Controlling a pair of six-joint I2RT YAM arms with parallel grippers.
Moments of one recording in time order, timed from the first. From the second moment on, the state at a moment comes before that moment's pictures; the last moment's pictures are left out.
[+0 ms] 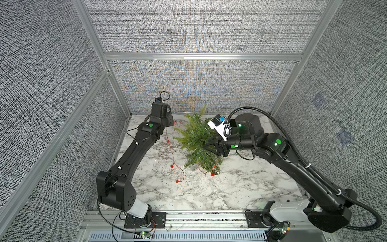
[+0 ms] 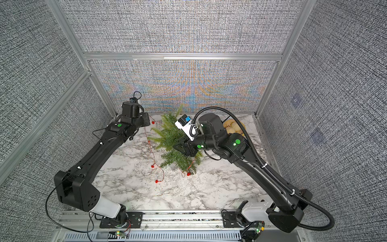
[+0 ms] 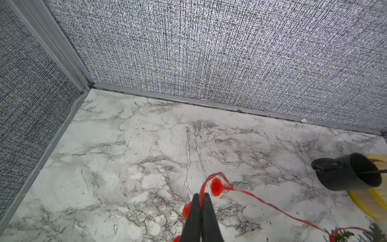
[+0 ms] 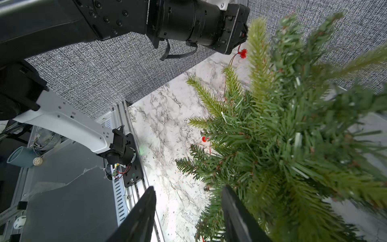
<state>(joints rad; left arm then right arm) -0.34 1.56 1.49 -0.51 -0.21 -0.32 0.77 1.30 1.58 -0.80 -0.38 0.05</state>
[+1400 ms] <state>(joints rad) -0.36 2.05 2.21 -0.48 0.15 -0.02 0.23 1.57 1.68 -0.48 -0.61 0.18</state>
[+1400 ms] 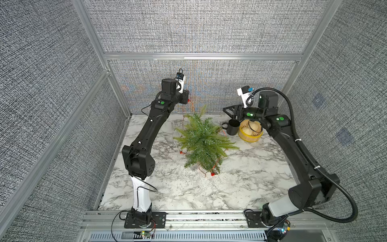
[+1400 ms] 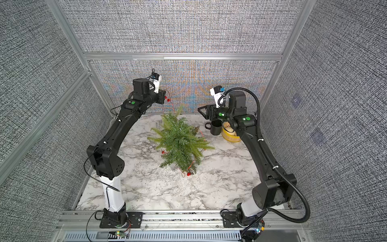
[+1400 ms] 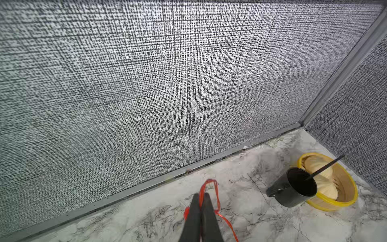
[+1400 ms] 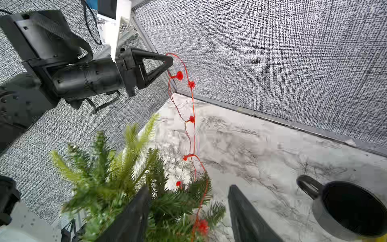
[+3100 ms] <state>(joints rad) -0.45 2.21 2.53 -0.50 0.29 0.05 0.35 2.24 2.22 -0.21 -0.60 0.29</state>
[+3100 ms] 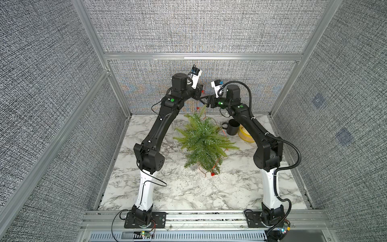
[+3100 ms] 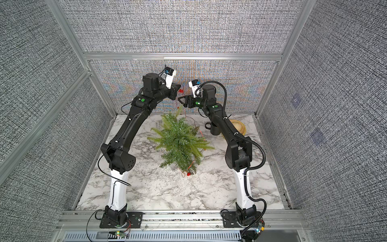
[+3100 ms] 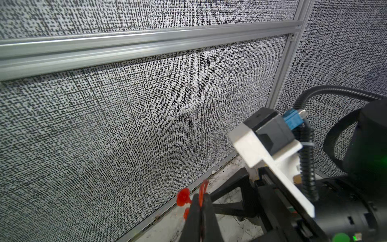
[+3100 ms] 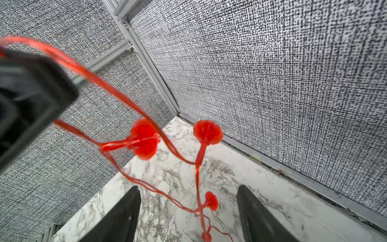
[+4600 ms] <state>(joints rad) -0.46 2.17 2.49 -0.51 0.24 0.08 0.21 1.93 2.19 -0.39 -0.48 0.12</state>
